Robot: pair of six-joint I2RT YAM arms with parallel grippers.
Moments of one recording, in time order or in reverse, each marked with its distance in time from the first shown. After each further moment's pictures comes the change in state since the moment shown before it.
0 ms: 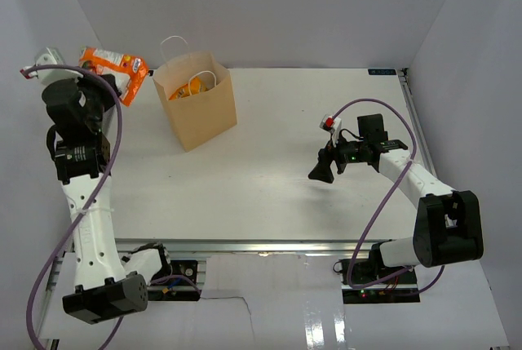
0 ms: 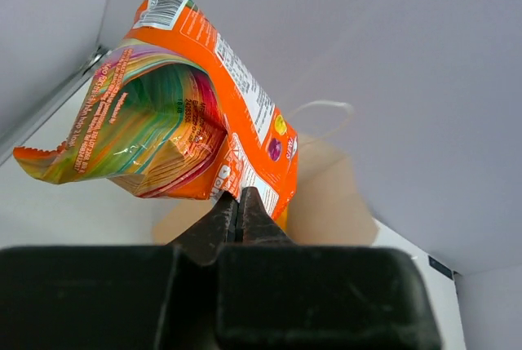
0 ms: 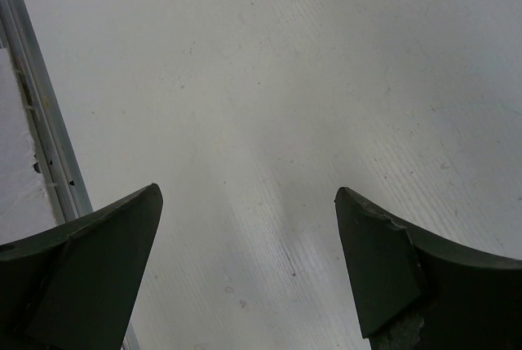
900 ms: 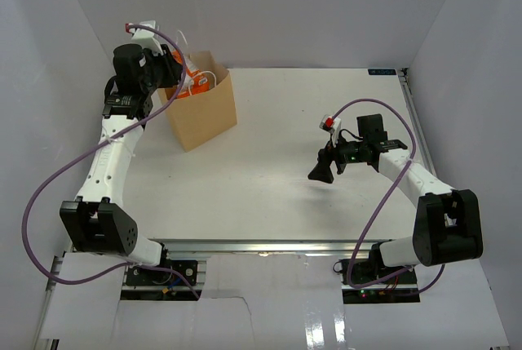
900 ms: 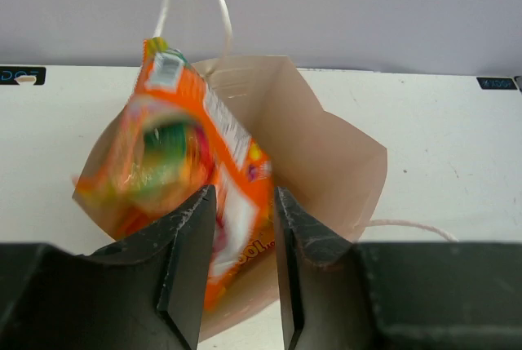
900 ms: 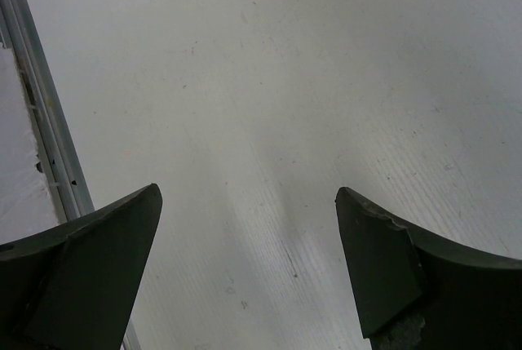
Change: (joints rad) left arm -0.294 0.437 0.186 0.108 0.160 0.391; right arm 0.000 0.006 0.000 0.000 -0.007 0.000
